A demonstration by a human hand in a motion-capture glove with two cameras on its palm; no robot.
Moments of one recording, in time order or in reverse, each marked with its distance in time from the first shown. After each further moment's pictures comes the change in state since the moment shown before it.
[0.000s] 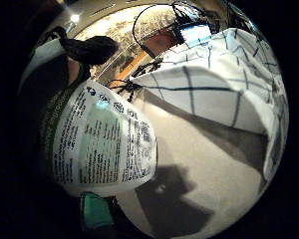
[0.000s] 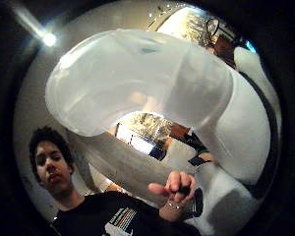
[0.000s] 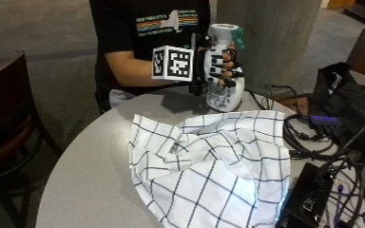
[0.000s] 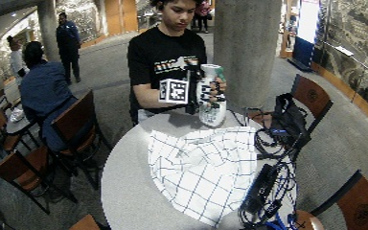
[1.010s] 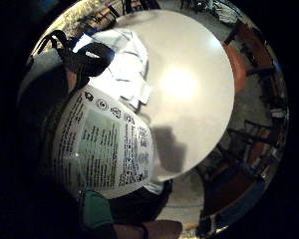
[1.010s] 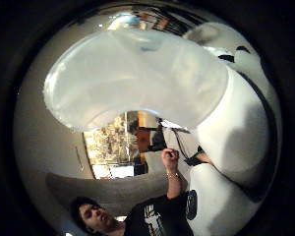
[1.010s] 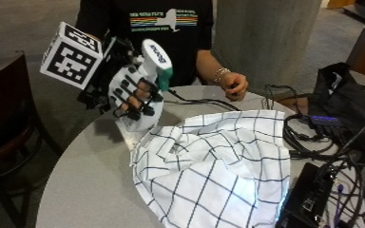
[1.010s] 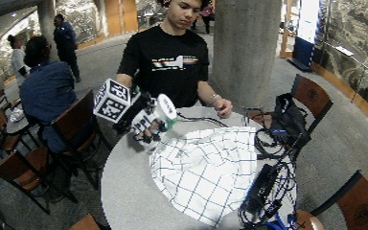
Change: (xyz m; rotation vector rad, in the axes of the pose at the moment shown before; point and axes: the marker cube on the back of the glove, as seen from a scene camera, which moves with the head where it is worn) arm 0.048 -0.032 -0.248 -0.038 0.378 0.520
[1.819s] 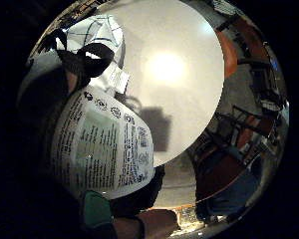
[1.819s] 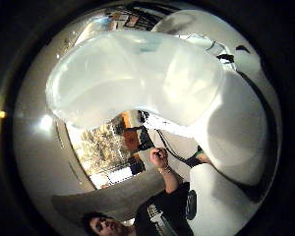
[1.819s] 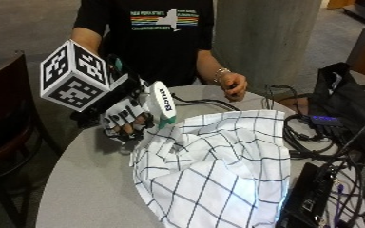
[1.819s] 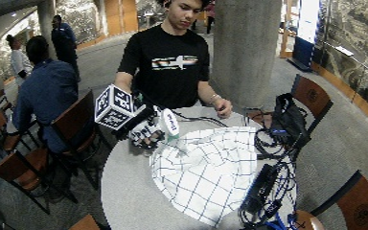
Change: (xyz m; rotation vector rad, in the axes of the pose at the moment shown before) arm 0.033 -0.031 0.006 -0.212 0.215 0.240
